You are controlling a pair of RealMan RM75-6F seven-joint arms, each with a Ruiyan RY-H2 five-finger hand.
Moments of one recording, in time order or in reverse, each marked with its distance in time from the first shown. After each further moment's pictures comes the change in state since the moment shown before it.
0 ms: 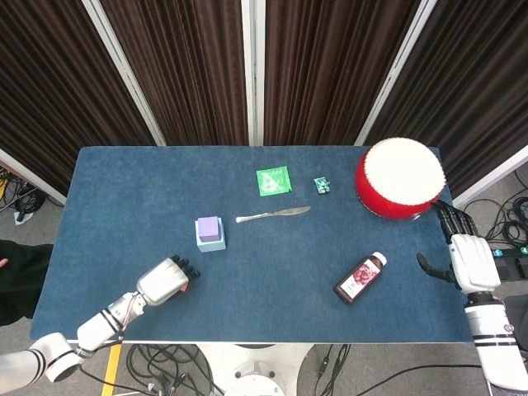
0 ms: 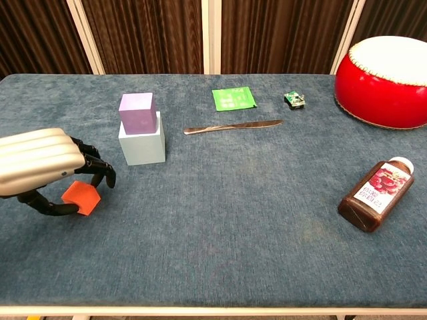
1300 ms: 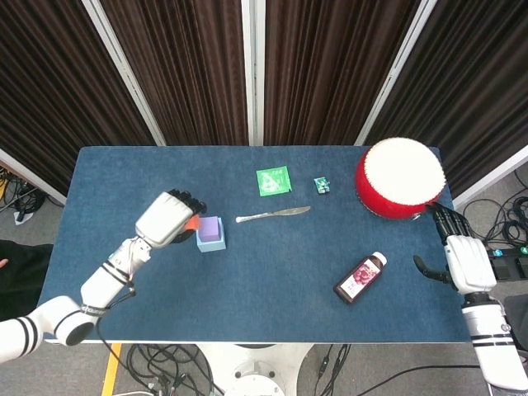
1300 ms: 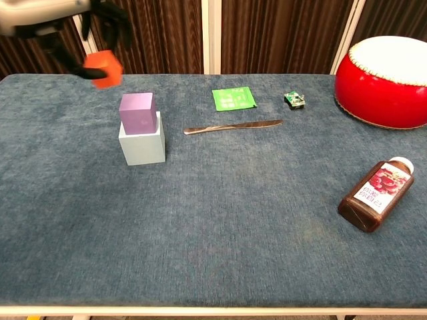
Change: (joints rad) left arm -0.171 0.230 -0.335 -0.398 -0.354 -0.140 0.143; right arm 0.009 -0.005 -0.008 0.006 -0.004 -0.021 -0.003
